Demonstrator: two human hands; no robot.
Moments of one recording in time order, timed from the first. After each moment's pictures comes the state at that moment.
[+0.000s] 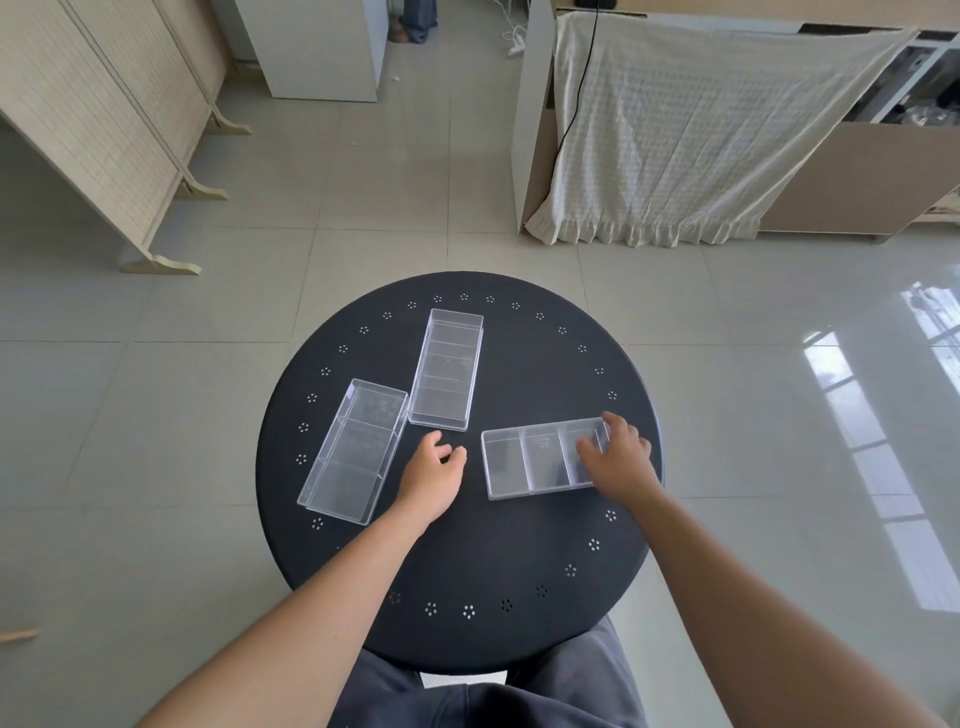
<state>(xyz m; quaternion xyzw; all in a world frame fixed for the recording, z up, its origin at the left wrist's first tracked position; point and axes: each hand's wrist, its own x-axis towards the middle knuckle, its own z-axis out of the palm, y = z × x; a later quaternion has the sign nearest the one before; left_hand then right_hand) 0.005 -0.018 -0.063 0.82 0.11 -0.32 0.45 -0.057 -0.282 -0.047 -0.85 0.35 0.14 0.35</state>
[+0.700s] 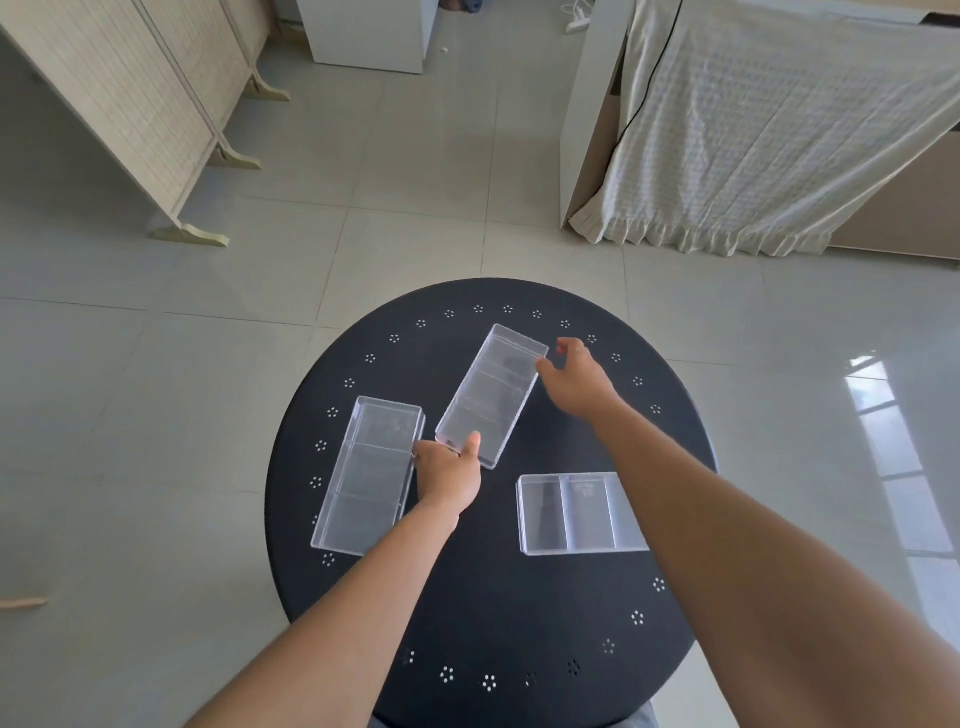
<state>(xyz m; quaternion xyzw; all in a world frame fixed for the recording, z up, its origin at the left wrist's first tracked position) 0.085 -0.031 -0.120 0.77 0.30 -0.25 0.50 0.153 -0.237 -0.058 -0.88 0.23 0.16 0.38</state>
